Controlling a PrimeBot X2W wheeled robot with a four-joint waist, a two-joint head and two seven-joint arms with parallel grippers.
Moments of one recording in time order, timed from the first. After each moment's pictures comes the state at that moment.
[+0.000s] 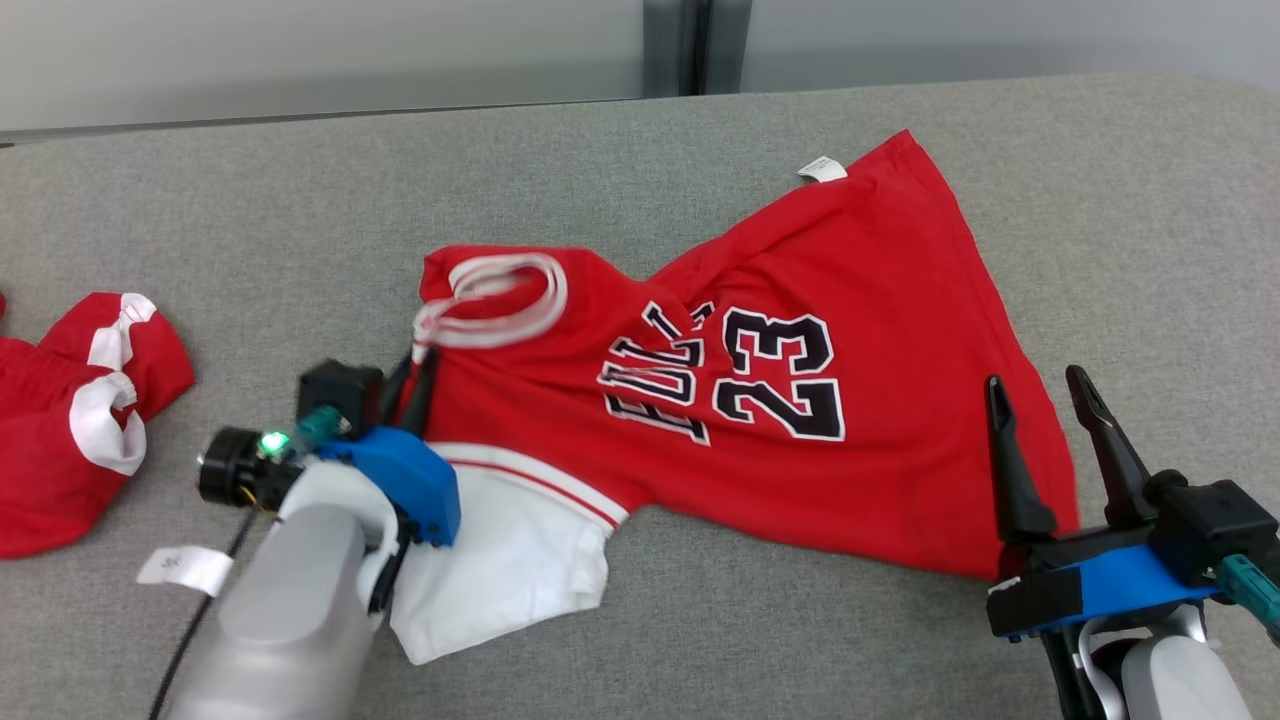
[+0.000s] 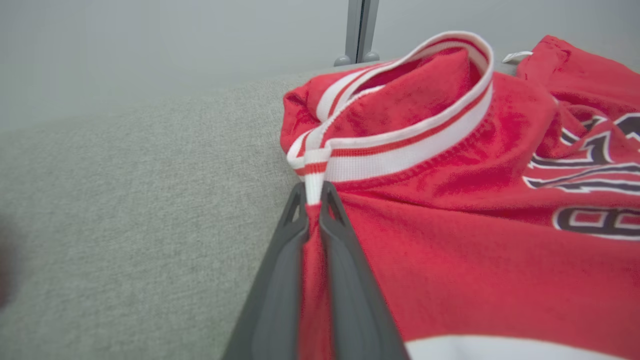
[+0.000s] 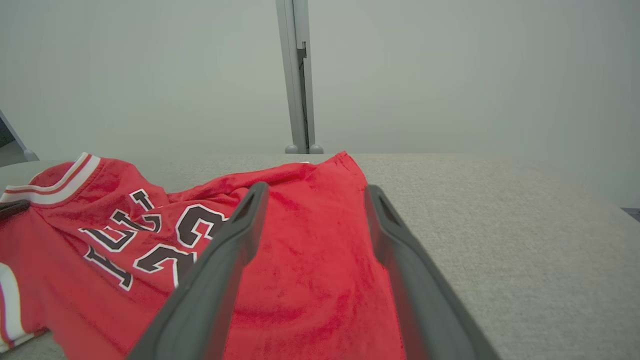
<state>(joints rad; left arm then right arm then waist) -0.63 0.14 -0.42 1.00 -0.30 -0.13 -0.25 -0.14 -0.05 -0.04 0.09 0.11 0.13 -0.19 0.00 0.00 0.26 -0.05</state>
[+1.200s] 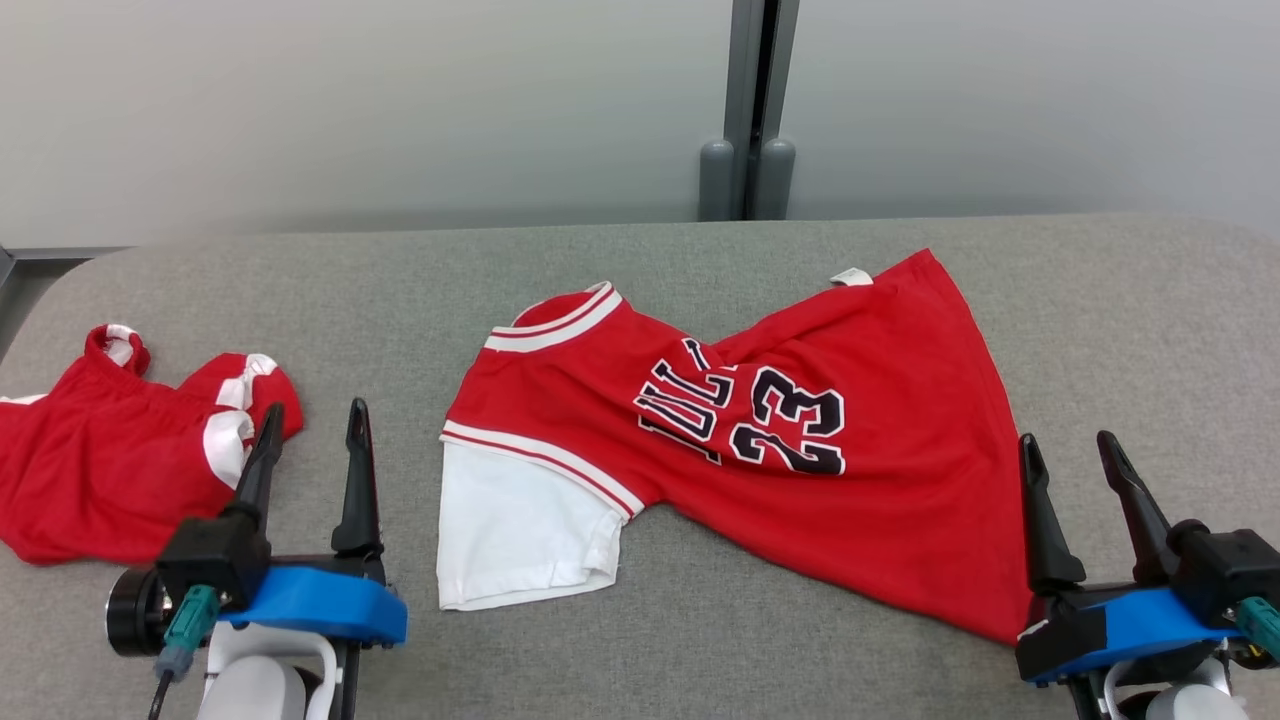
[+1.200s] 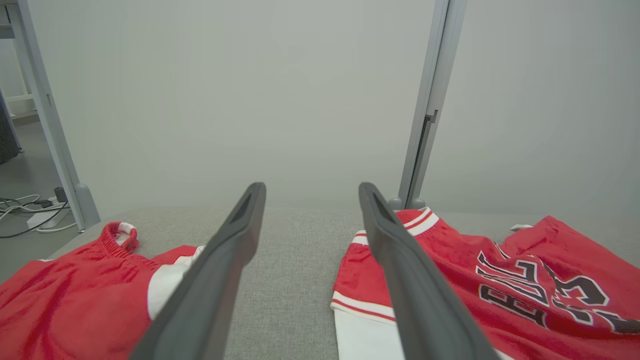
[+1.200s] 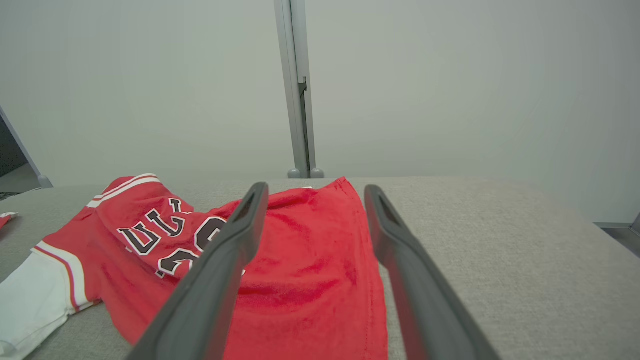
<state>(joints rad) -0.20 0.14 -0.10 0.32 -0.24 -0.04 -0.26 -0.08 -0.05 -0.10 0.15 0.12 0.13 -0.19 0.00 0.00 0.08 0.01</state>
